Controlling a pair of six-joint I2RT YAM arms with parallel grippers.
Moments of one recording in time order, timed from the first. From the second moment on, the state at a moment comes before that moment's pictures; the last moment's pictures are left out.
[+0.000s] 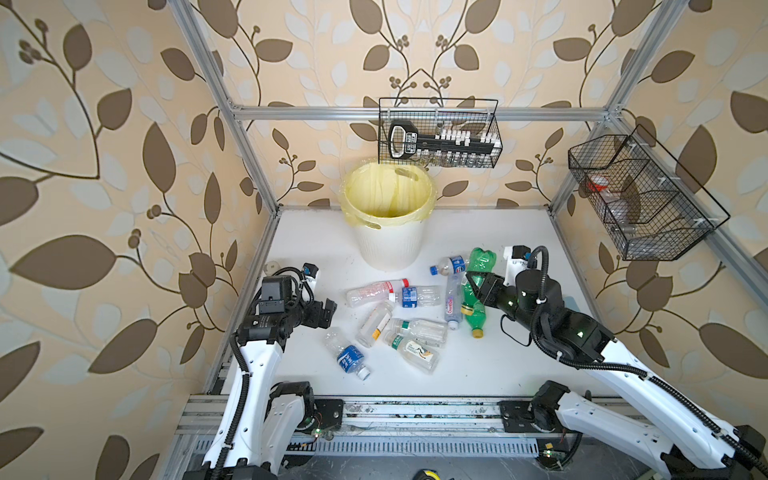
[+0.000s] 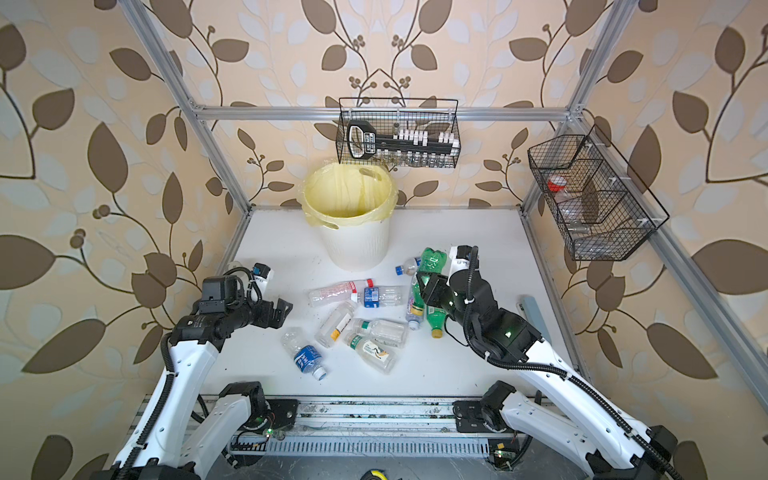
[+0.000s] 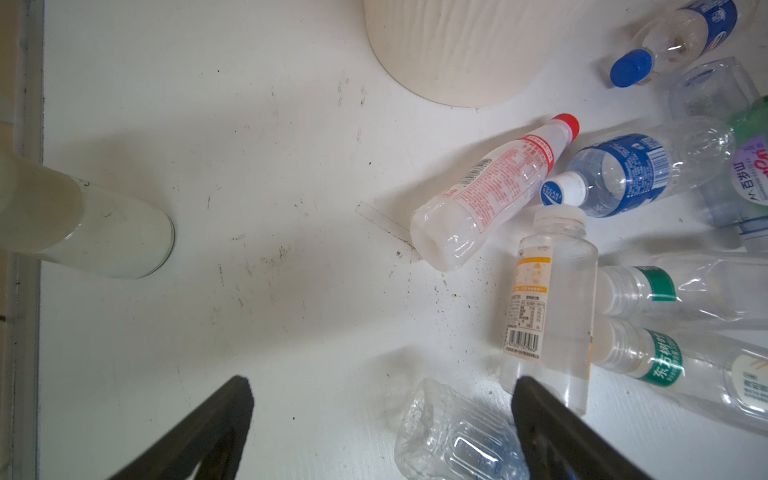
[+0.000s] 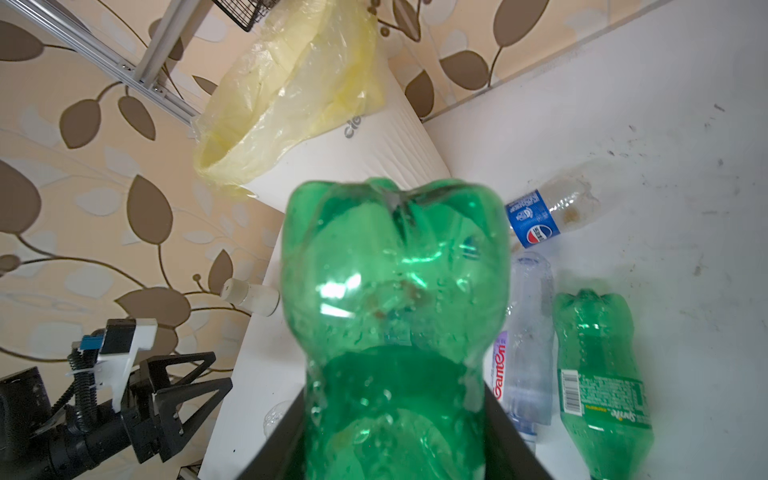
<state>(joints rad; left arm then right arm) 0.12 0.81 0.71 -0.77 0.29 0.23 0.67 0.86 0.89 -0.44 0.21 0.77</state>
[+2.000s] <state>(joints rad) 0.15 0.81 0.71 -0.77 0.32 0.23 0.67 2.10 2.47 -0.50 0.30 0.57</state>
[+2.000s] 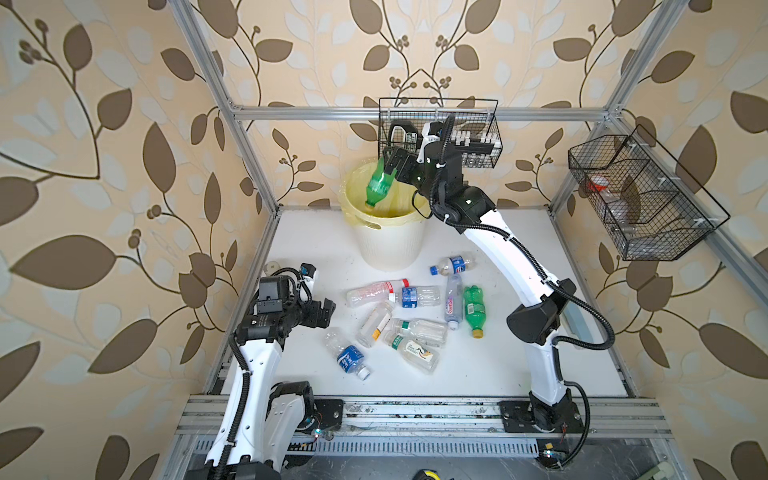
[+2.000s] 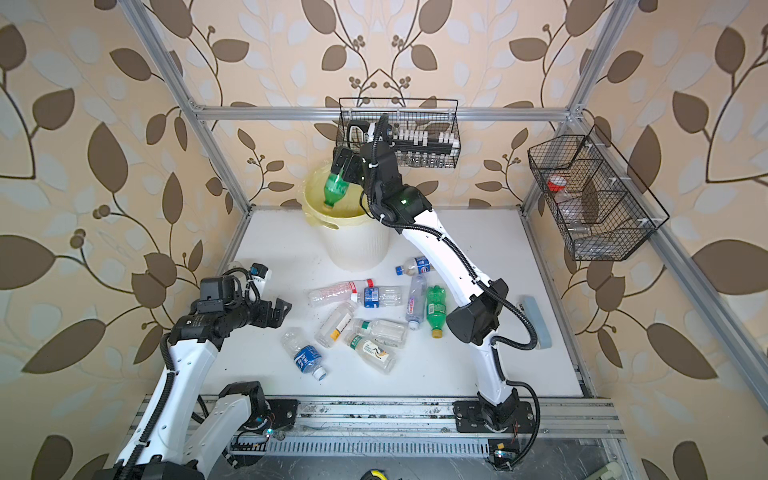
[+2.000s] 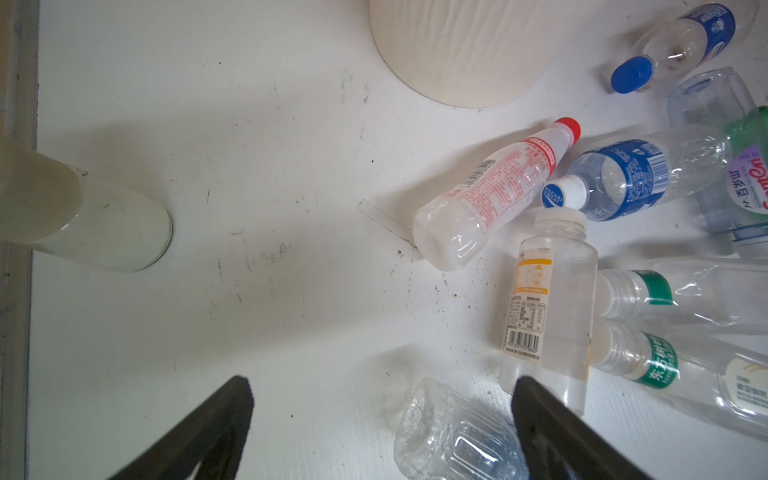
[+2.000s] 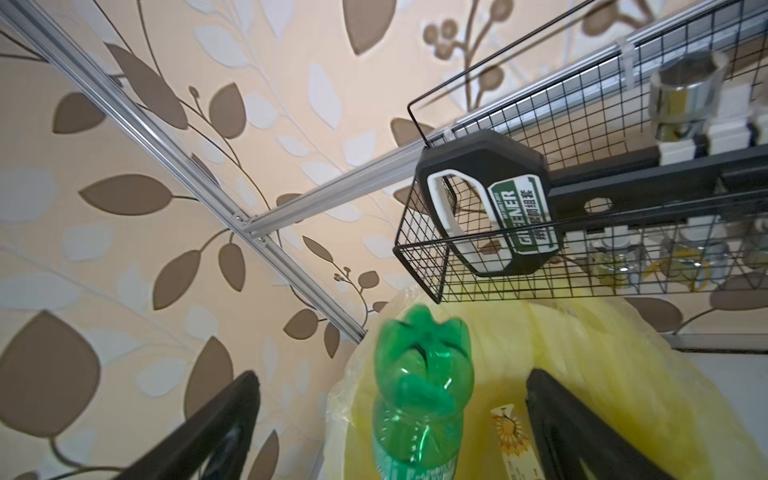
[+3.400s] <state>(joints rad) 0.15 0.78 0.80 -1.13 0.51 0.71 0.73 0.99 1.03 -0.42 0.28 0.59</state>
